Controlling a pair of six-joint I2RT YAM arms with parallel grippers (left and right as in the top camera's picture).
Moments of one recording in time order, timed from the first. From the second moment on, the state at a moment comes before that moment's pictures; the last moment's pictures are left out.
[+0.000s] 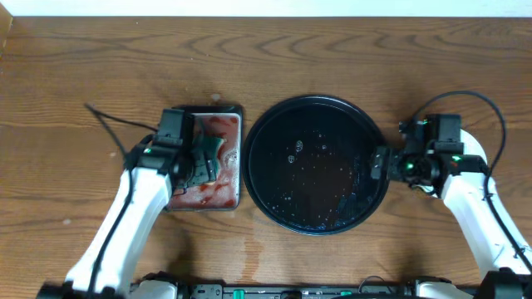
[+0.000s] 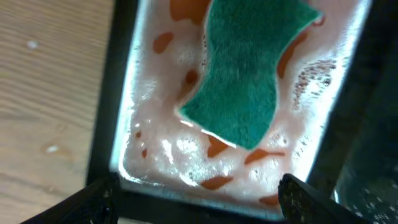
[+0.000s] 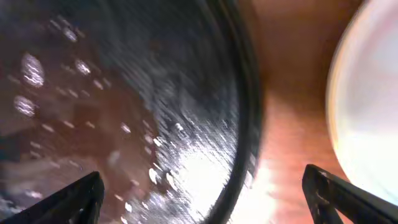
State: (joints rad) left arm -0.15 1.32 0.90 -0.88 -0.06 -0.38; right arm -0.01 1.37 0.80 -0.64 -0.23 0.14
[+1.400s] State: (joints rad) left arm -0.15 0.34 0.58 -0.90 -0.06 -0.41; right arm 0.10 0.56 0.60 -0.92 -0.07 0.12
